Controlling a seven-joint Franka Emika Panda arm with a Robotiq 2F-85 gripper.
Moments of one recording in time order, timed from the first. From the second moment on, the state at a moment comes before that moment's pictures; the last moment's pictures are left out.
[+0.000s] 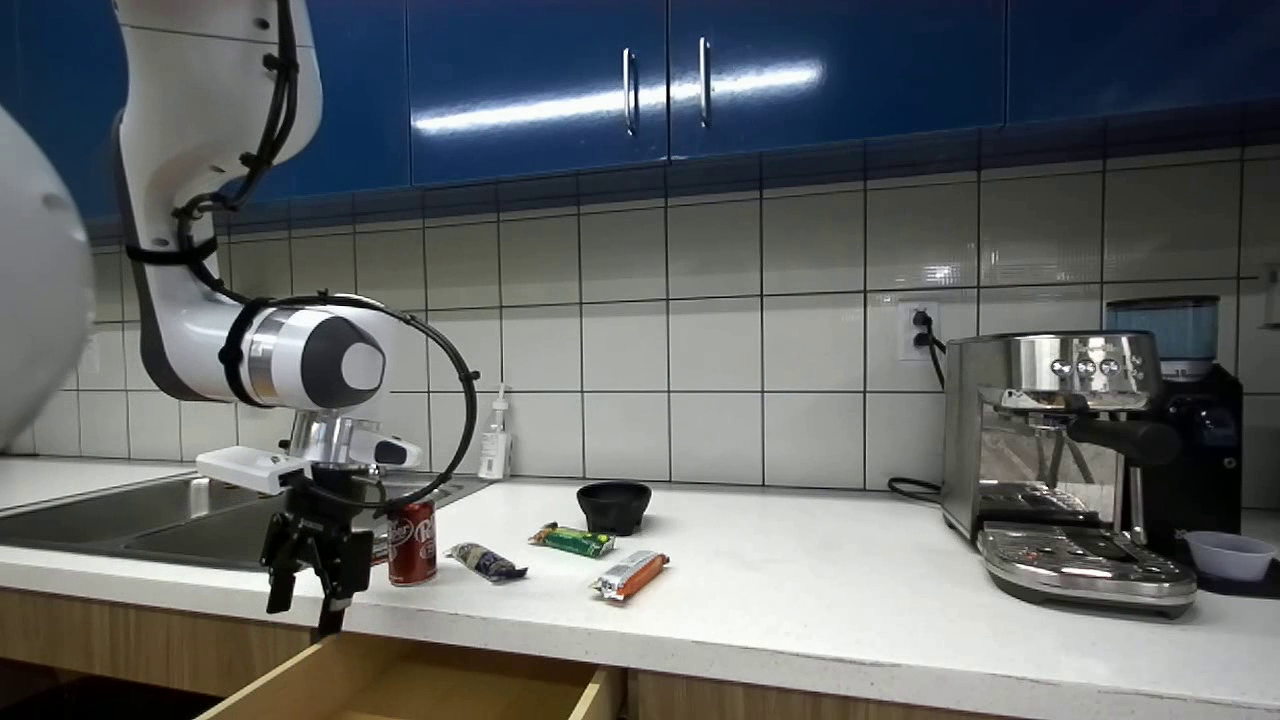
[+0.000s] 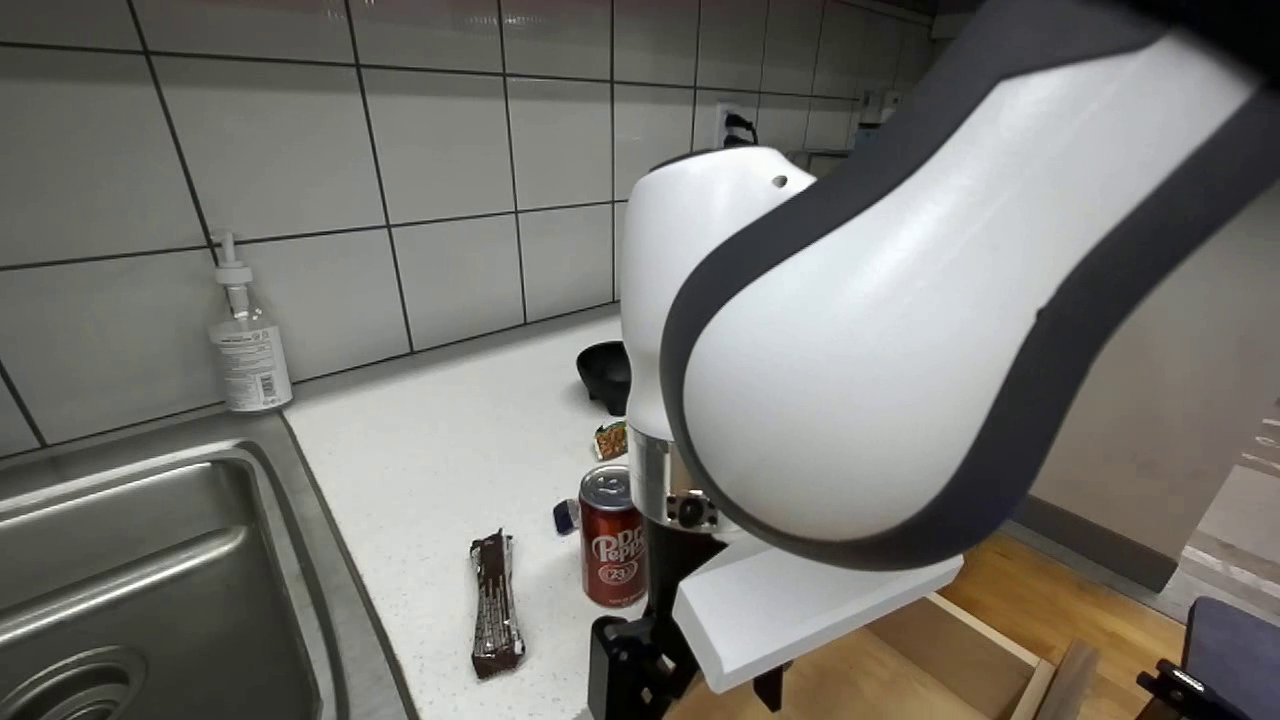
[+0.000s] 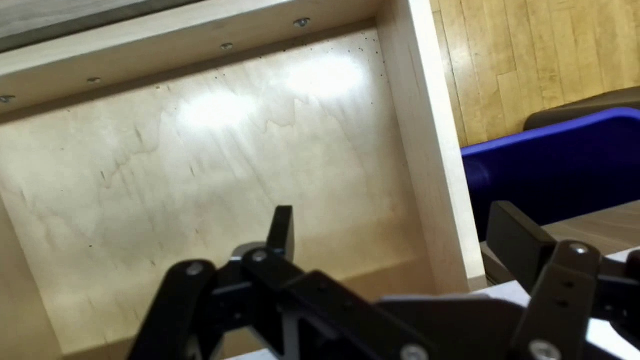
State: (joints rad) arm 0.25 0.28 0.14 -2.37 0.18 2.50 0.44
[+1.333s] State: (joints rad) arm 0.34 0.33 0.14 -2.20 0.05 2.50 0.54
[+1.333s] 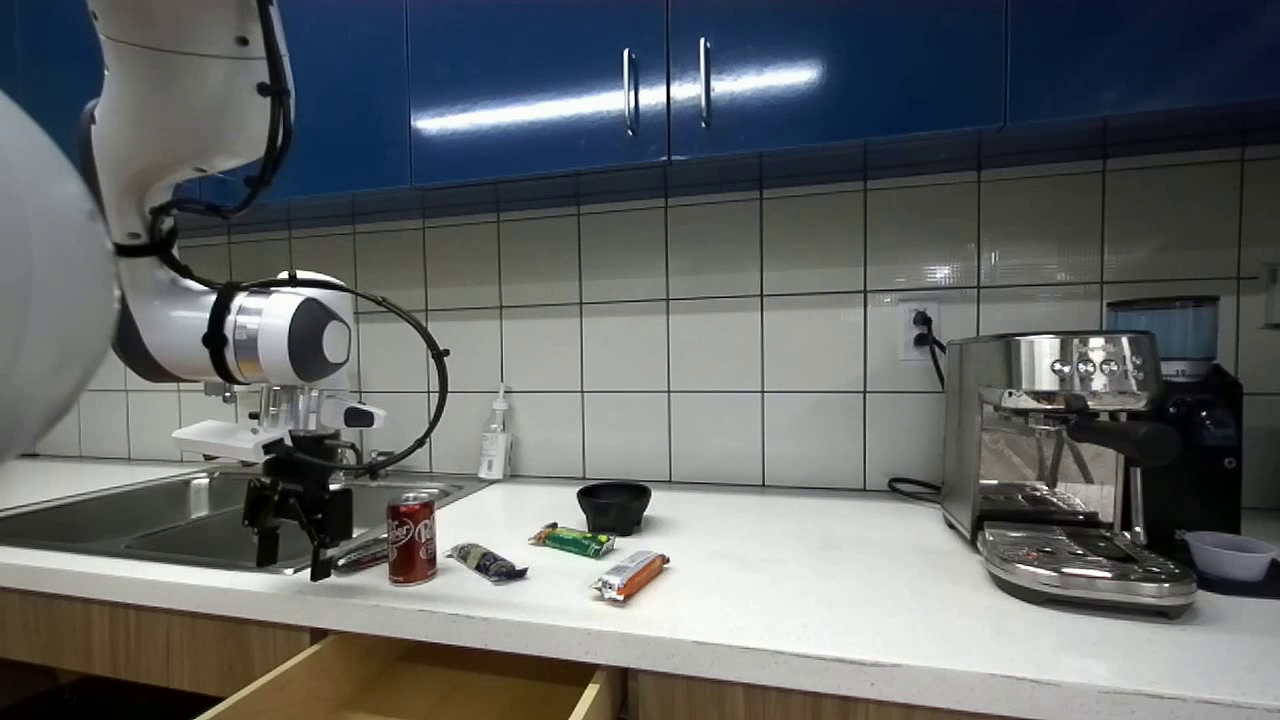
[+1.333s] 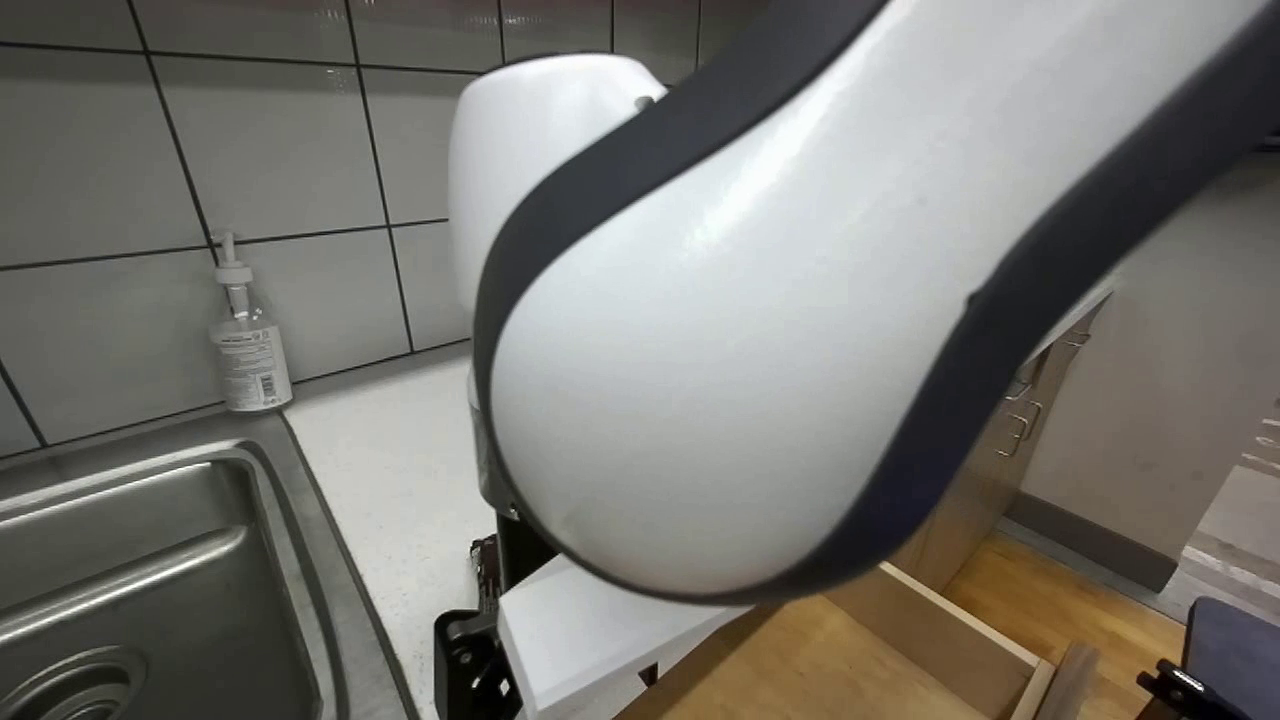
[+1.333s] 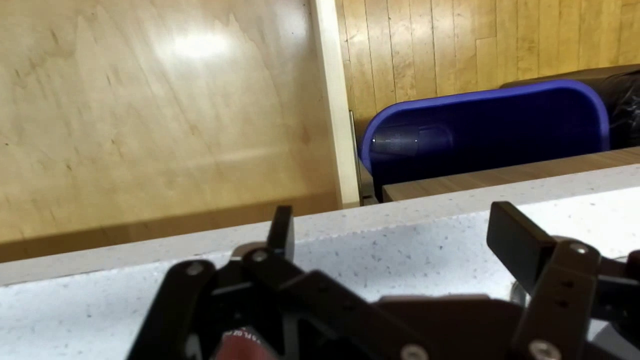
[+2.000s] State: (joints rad) arm 0.37 0.43 0.09 -2.09 -0.02 2.52 0.59
